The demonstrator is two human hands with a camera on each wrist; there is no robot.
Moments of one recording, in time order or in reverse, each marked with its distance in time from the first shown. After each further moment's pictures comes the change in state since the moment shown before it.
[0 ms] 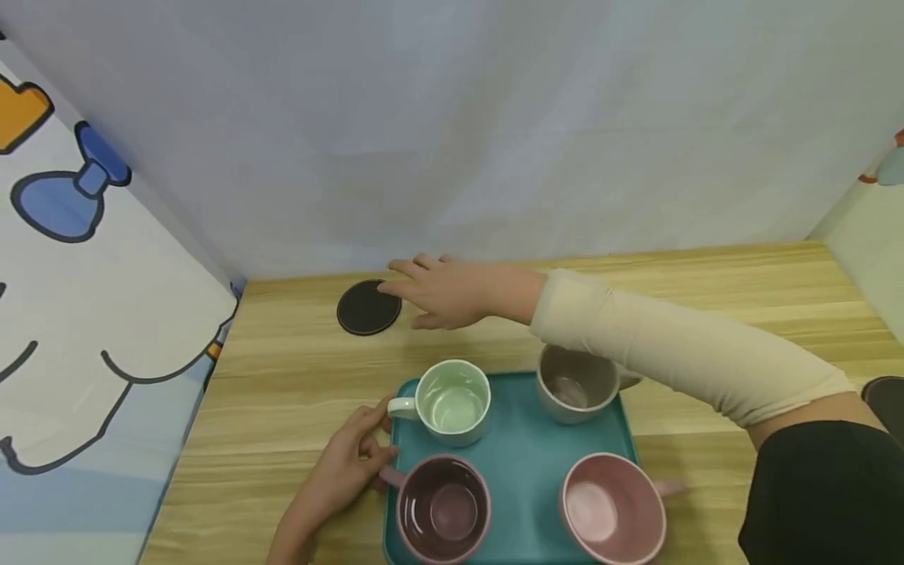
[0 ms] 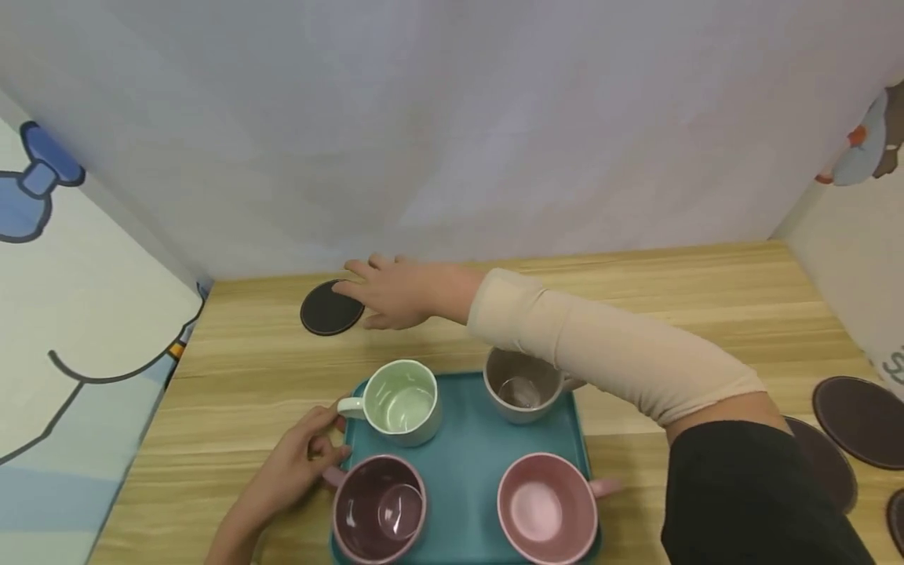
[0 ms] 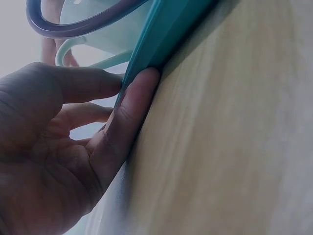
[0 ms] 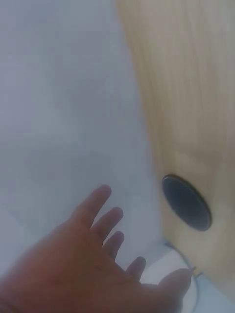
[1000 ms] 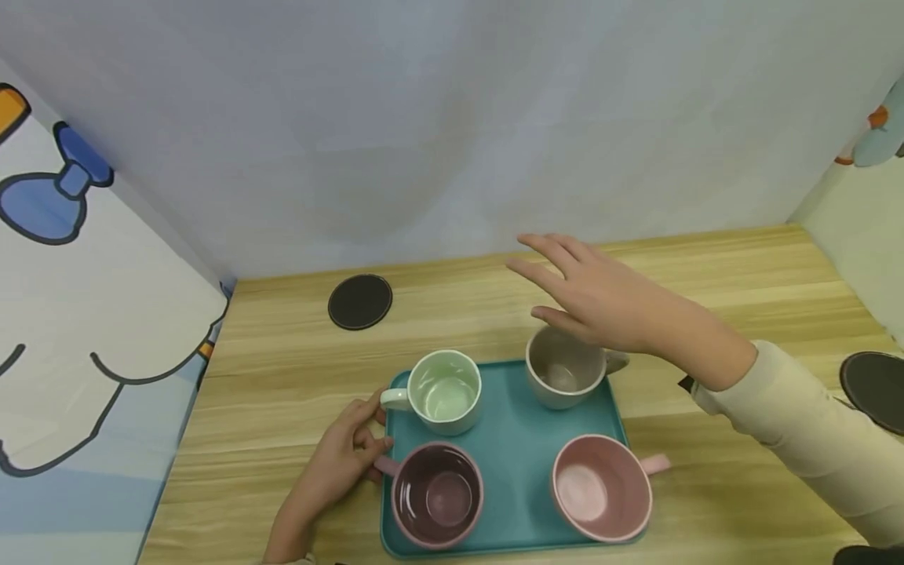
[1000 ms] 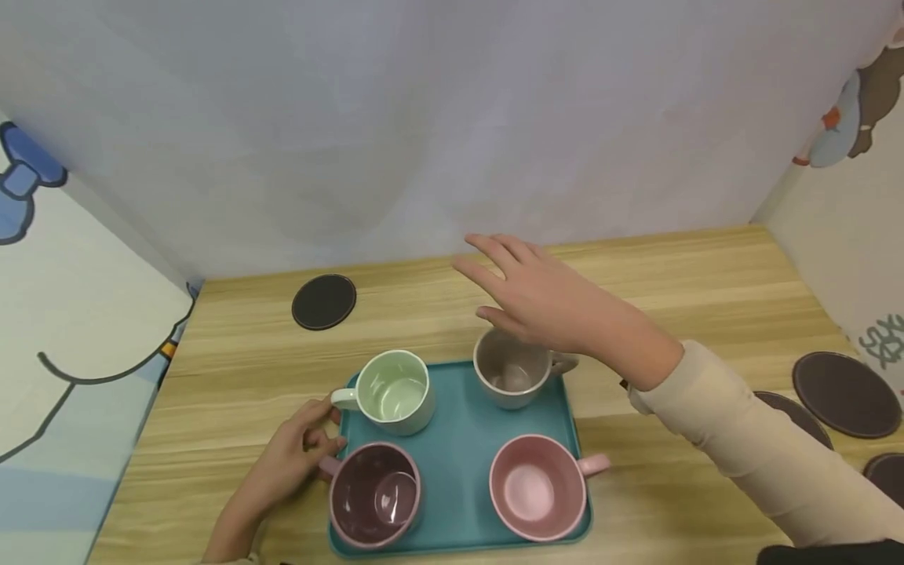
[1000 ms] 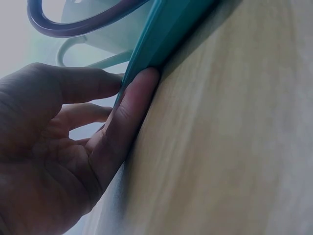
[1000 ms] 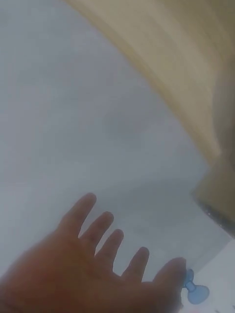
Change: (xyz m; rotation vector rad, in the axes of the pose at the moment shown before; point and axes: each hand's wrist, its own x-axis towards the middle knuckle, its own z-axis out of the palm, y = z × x) left_hand 0.004 0.004 0.001 -0.037 0.011 -0.117; right_hand -0.181 0.018 0.045 0.068 0.516 0.148
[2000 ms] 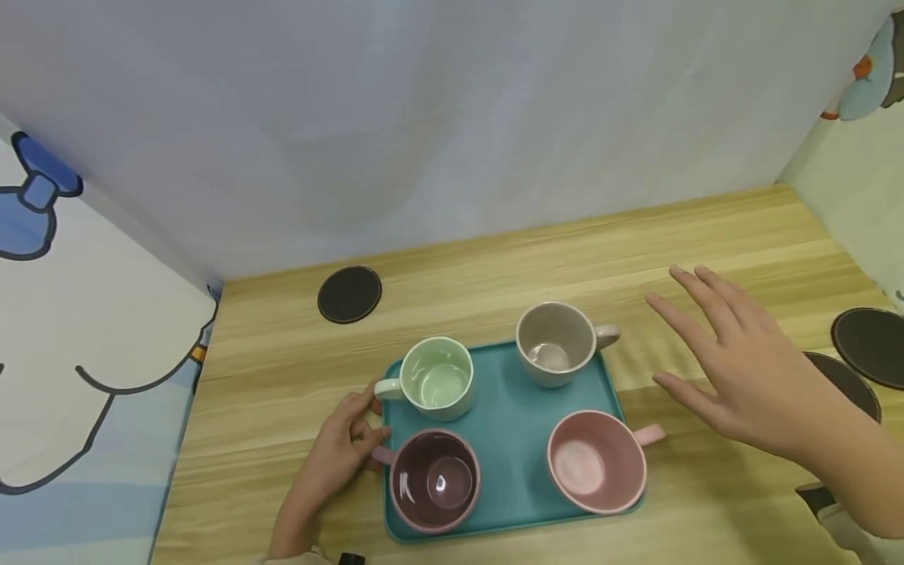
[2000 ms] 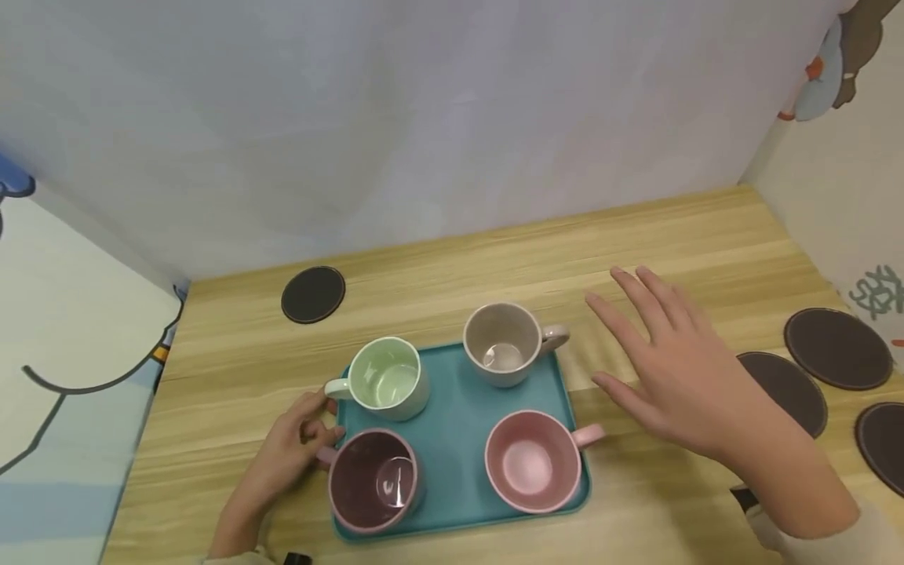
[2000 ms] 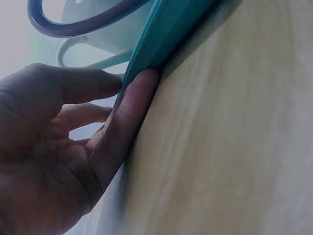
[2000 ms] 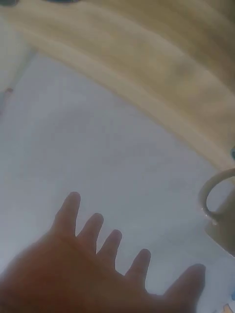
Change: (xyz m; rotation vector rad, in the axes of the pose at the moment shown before) left_hand -0.007 -0.005 -0.010 0.022 0.022 0.046; right_hand -0.154 -0.039 0.000 -0.017 0.155 0.341
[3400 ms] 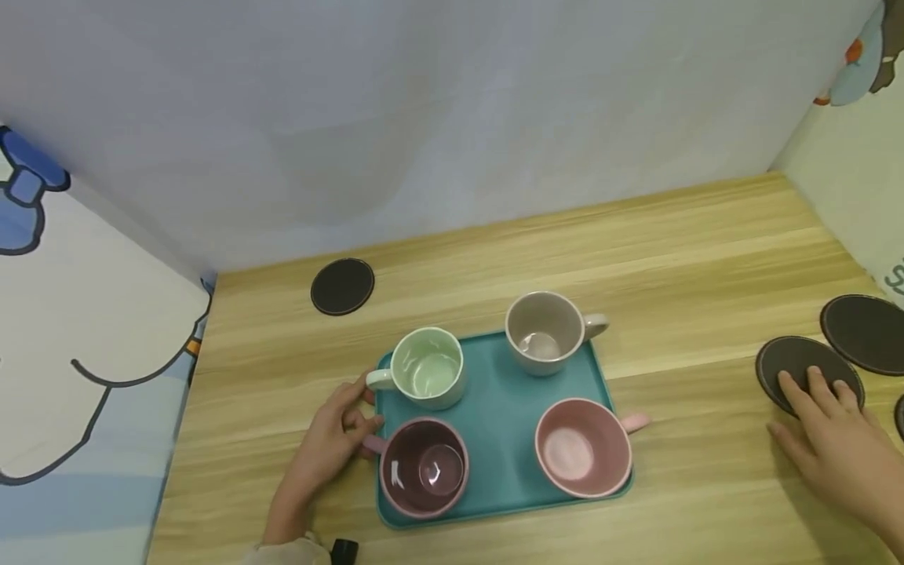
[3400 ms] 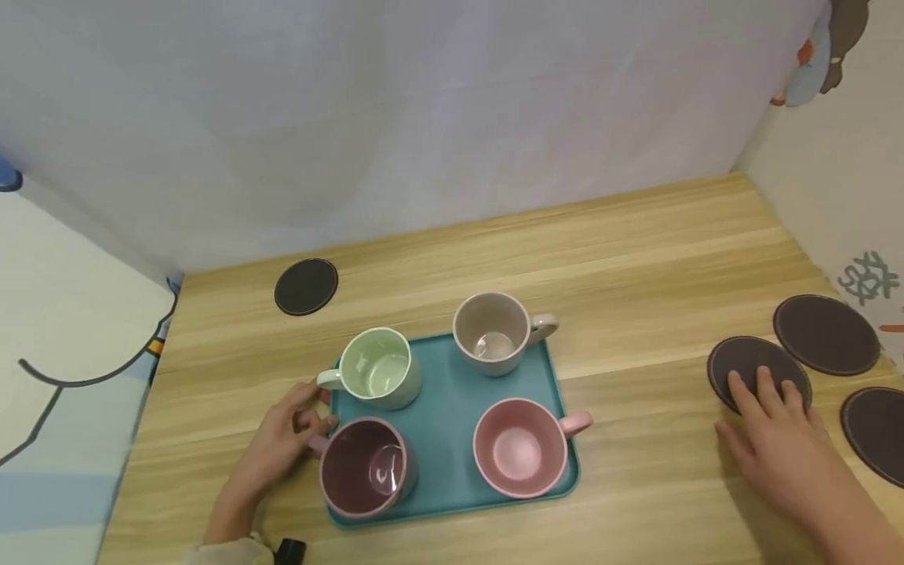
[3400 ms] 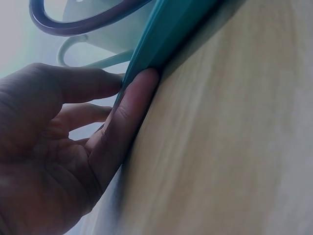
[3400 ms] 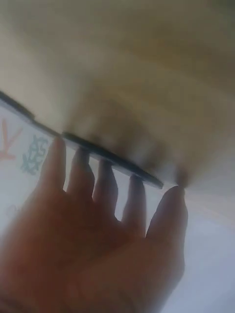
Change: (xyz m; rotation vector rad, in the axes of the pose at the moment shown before) left_hand -0.001 -0.001 -0.001 0.034 0.003 -0.011; right_hand -0.150 0.056 0.044 0.065 -0.278 0.516
